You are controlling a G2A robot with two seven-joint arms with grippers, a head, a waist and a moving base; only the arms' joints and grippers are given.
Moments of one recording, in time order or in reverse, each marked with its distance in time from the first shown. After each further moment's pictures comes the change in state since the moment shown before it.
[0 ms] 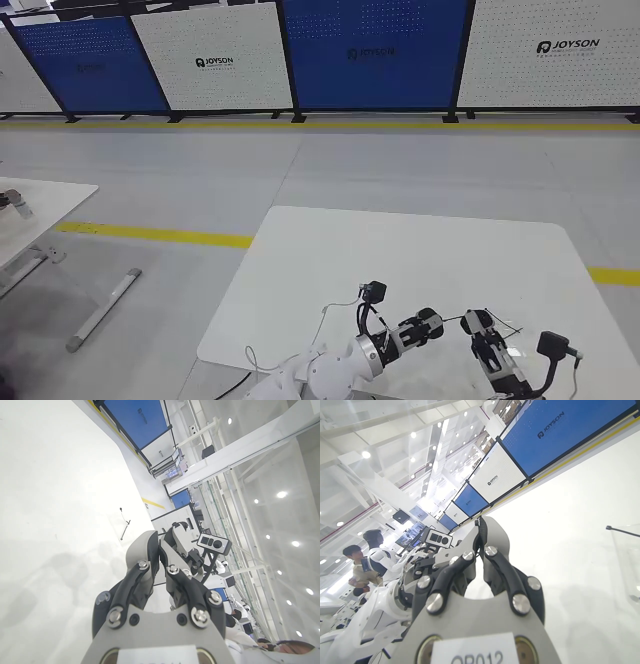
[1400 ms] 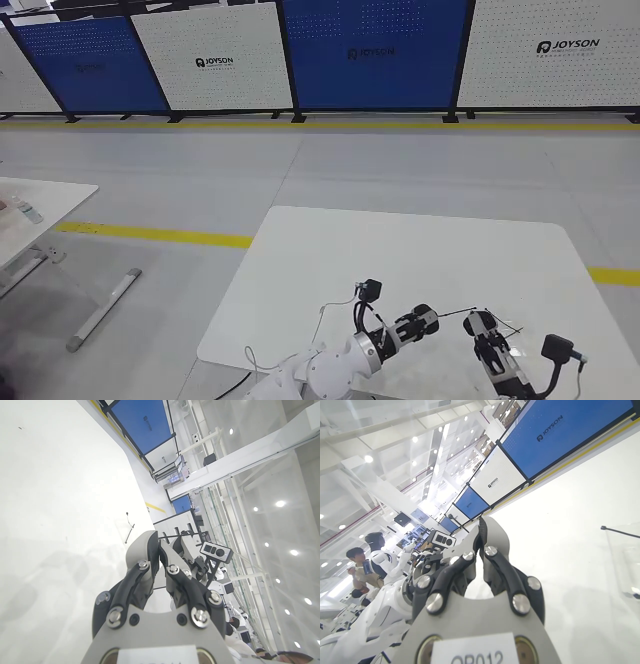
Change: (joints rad) left arm 0.004 -0.010 -0.019 0.018 -0.024 0.010 0.012; right arm -0.009 0.029 -0.011 -0.003 0.012 0.000 -0.026
